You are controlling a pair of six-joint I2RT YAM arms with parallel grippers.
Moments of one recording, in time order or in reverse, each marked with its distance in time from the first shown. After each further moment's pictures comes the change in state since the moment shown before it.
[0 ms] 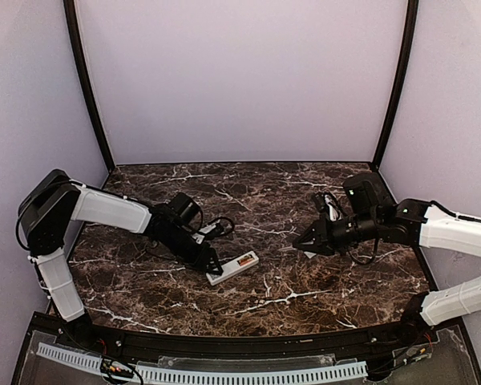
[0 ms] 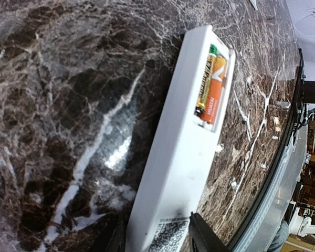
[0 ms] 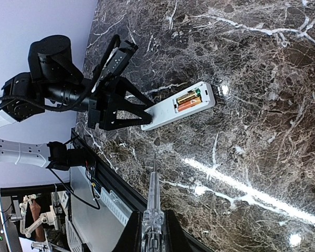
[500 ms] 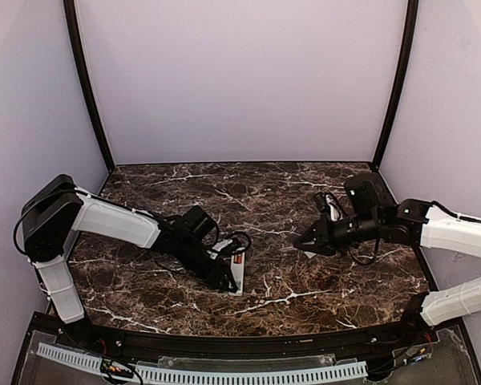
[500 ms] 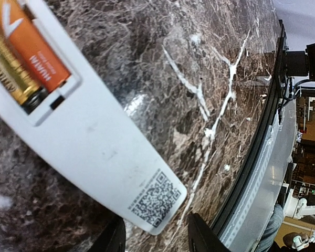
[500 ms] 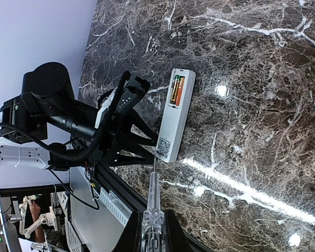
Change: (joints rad) left arm -0.153 -0.008 -0.032 0.080 0.040 -0.100; right arm 0.000 -0.007 -0.001 -0.007 0.005 0.000
